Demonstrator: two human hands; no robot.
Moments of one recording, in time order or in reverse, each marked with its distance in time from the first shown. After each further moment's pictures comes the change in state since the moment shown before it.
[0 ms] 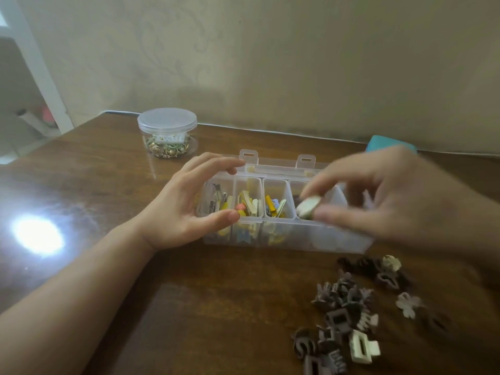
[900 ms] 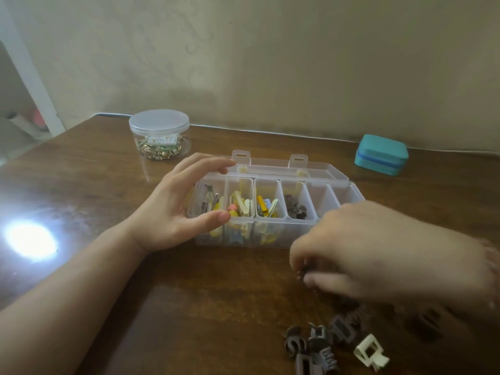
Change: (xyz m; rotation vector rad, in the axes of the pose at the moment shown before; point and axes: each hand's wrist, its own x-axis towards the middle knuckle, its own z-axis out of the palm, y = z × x) left_hand 0.000 0.002 0.000 -0.010 0.005 0.010; right_hand -0.005 0.006 0.035 -0.298 -0.323 -0.006
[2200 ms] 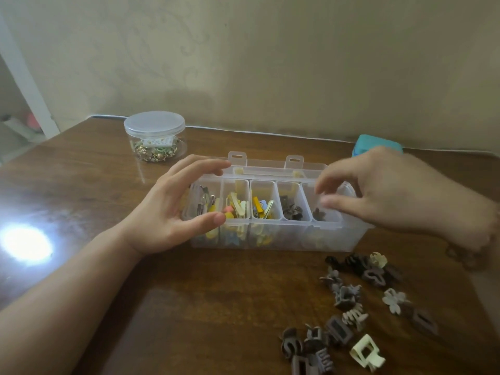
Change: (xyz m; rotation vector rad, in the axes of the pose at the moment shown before) left_hand 0.001 0.001 0.000 0.012 -0.004 0.011; right_hand -0.003 0.052 -0.016 0.041 0.338 0.307
